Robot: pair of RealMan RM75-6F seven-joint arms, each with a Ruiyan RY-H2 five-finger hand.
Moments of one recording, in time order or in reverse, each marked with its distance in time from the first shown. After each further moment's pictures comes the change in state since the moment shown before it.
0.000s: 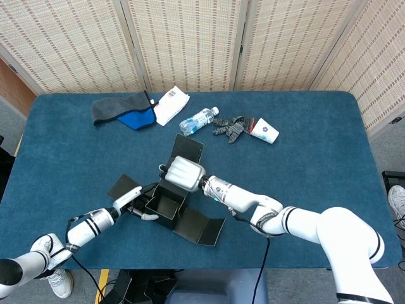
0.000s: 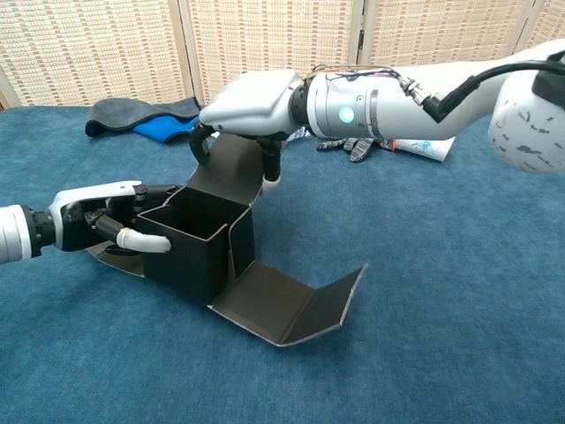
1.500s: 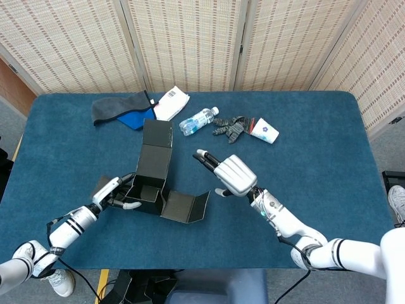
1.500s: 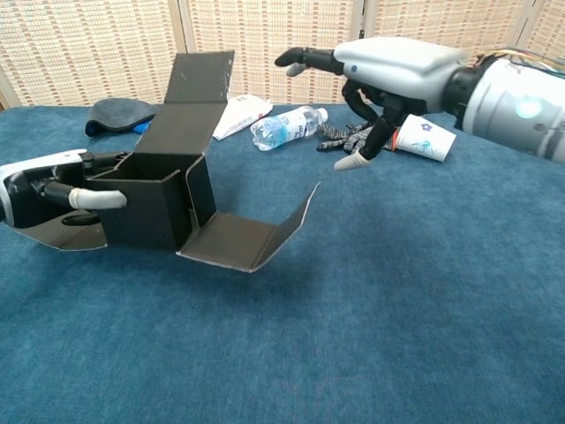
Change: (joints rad) left arm 0.083 0.098 -0.058 -0.067 -0.093 0.048 -0.017; right arm -0.392 0.183 -0.015 -0.370 0.107 0.382 -0.025
